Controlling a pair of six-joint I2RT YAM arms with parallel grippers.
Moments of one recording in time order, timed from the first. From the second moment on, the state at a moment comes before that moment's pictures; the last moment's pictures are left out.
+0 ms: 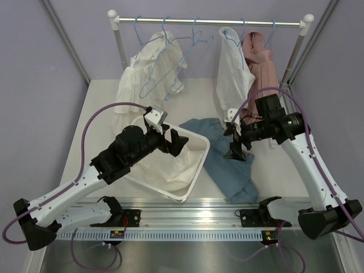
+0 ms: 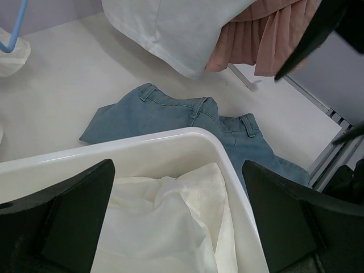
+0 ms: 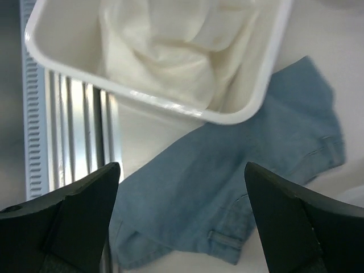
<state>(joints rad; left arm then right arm) -0.89 0.93 0.93 -0.18 -0.10 -0.23 0.33 1.21 1.44 -1.16 -0.83 -0.89</state>
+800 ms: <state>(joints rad) -0.89 0.90 0.91 -0.19 -0.11 -0.23 0.45 1.26 0.72 -0.39 -0.15 -0.49</state>
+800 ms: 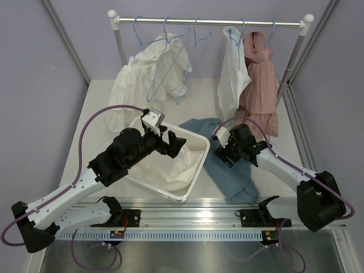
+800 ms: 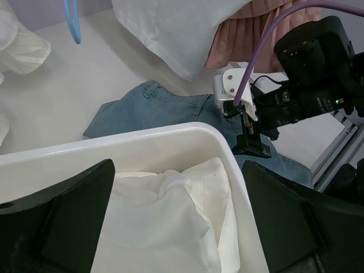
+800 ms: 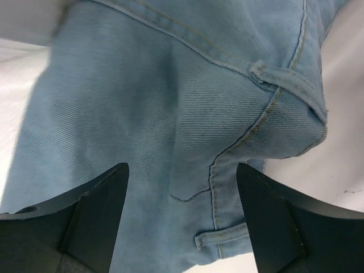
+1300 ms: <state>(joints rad) -0.89 0.88 0.90 -0.19 -0.14 -0.23 0.45 1.39 0.71 -0.33 -0.06 -0.39</state>
